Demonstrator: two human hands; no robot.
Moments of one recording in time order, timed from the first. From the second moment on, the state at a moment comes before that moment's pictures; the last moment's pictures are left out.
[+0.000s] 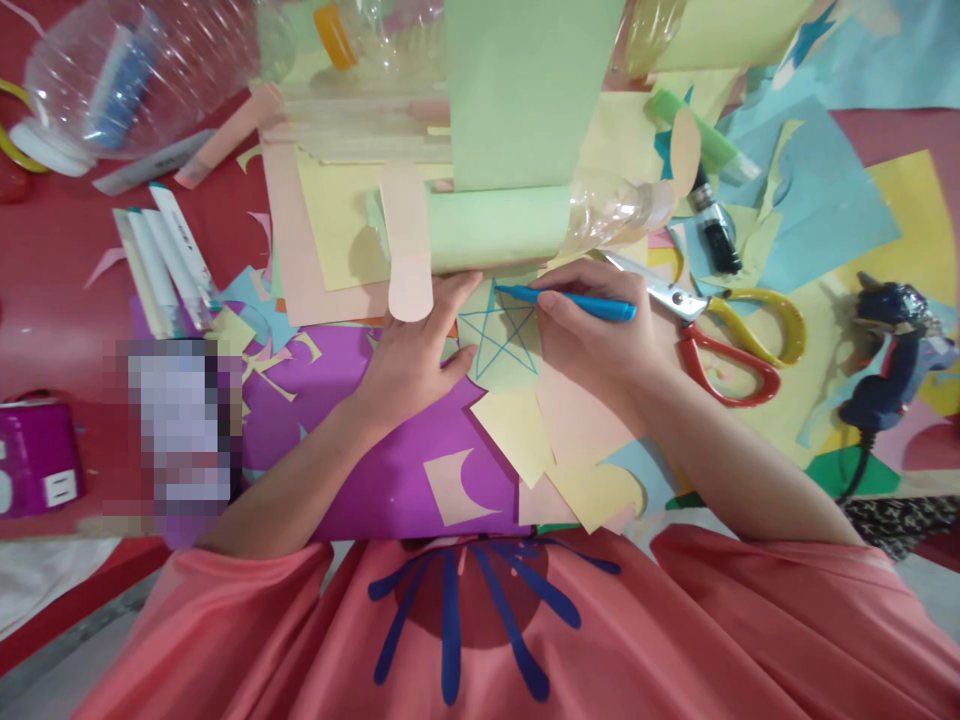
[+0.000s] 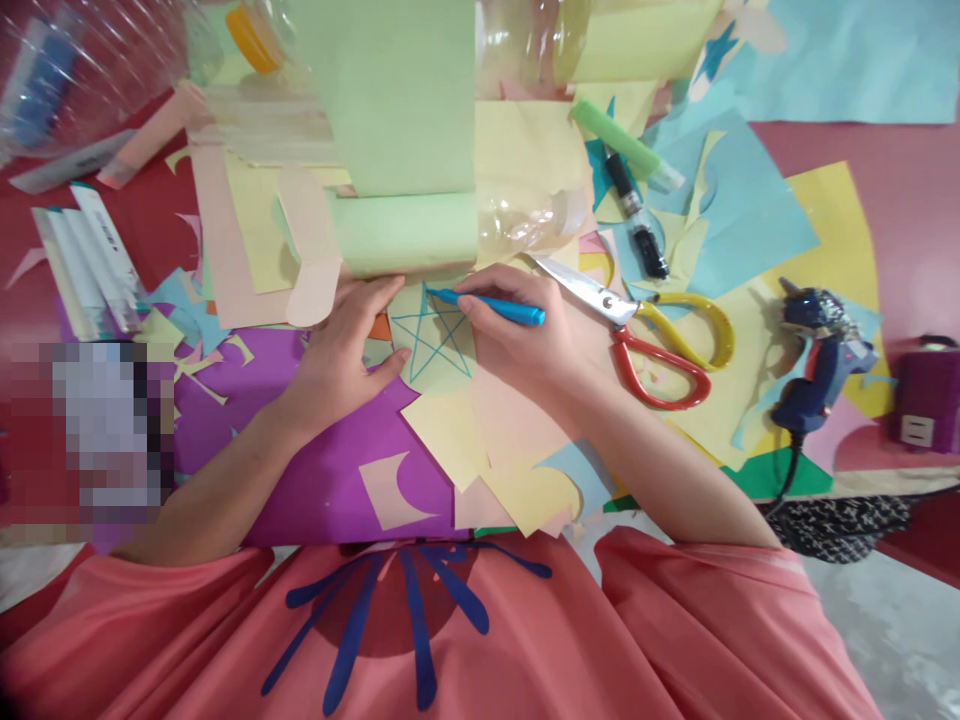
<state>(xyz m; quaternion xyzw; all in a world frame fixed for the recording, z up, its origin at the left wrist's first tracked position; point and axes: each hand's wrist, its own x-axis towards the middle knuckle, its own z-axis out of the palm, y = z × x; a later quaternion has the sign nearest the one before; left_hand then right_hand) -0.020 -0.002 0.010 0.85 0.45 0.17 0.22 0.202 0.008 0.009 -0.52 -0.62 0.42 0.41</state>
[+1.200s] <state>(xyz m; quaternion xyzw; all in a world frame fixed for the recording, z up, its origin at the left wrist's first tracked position) -0.020 -0.002 0.010 0.84 0.46 0.16 0.23 0.201 0.004 0.014 -0.51 -0.62 0.46 0.38</state>
